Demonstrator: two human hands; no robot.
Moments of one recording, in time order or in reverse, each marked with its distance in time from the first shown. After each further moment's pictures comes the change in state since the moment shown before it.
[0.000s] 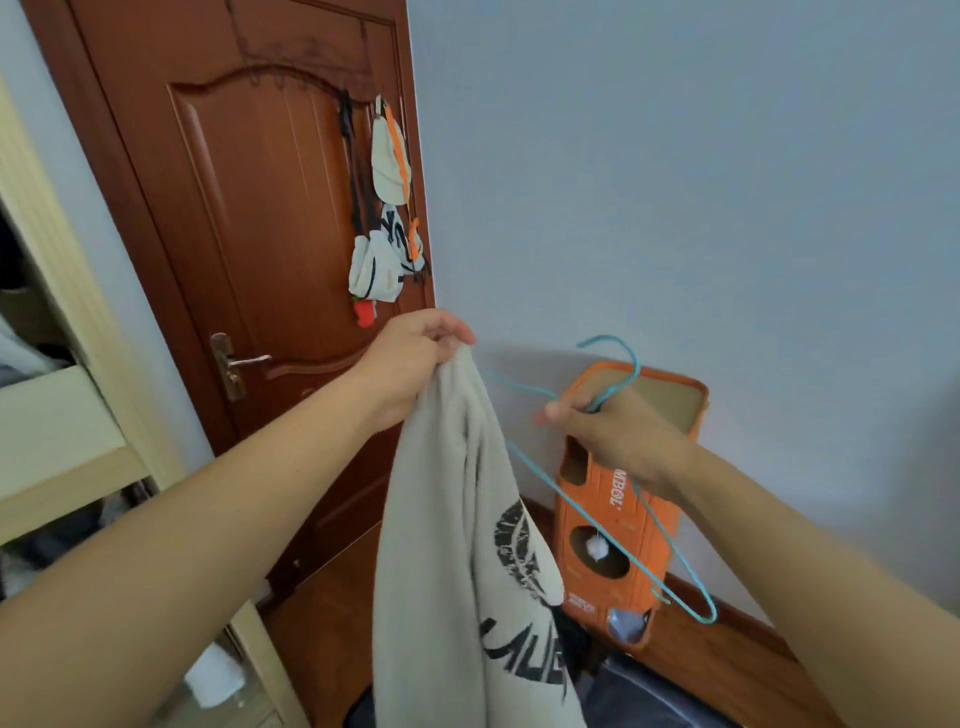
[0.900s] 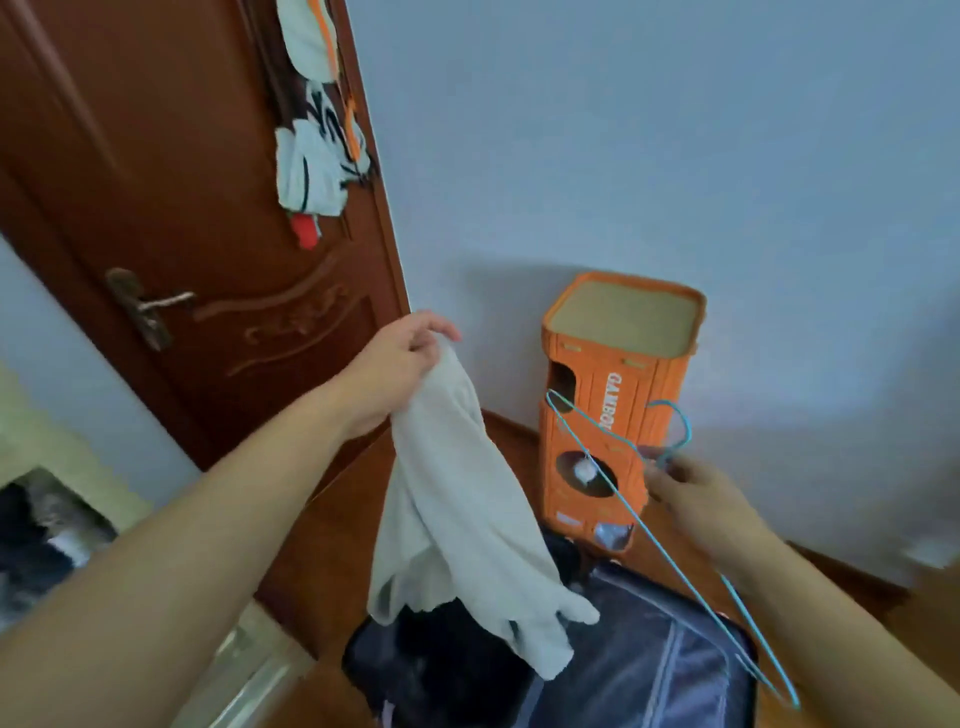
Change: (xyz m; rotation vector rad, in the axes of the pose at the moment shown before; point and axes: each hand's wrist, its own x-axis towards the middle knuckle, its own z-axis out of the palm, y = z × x) left_hand 0.061 -0.119 0.034 0.165 -0.204 -0.121; right_hand -0.037 0.172 -0.004 -0.077 0.334 0.514
